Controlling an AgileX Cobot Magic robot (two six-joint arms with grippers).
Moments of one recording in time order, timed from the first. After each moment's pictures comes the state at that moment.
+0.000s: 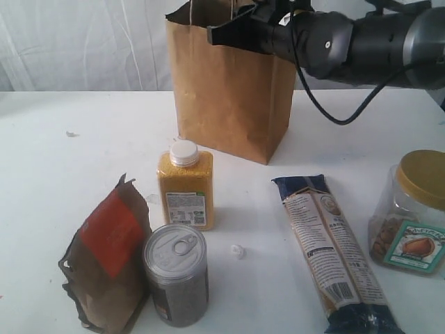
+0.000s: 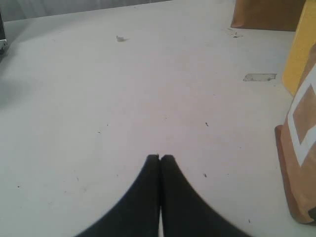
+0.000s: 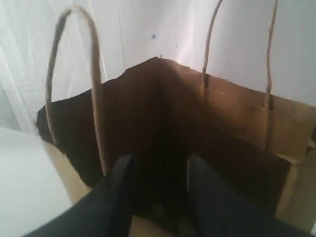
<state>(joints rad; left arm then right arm) -0.14 0.00 0.02 -0.10 0.39 0.15 0.49 1.81 -1.35 0.39 -0.23 -0.34</state>
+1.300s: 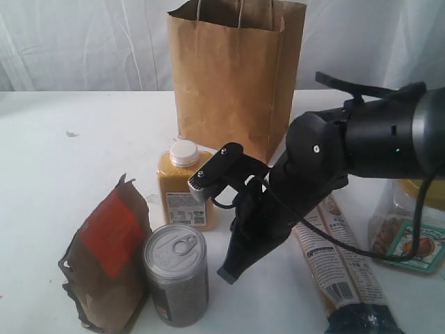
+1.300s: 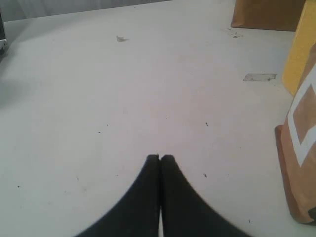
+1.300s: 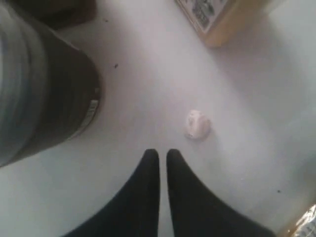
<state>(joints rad) -0.14 0.00 0.02 -0.10 0.39 0.15 0.69 1.70 -0.99 0.25 0.59 -0.54</state>
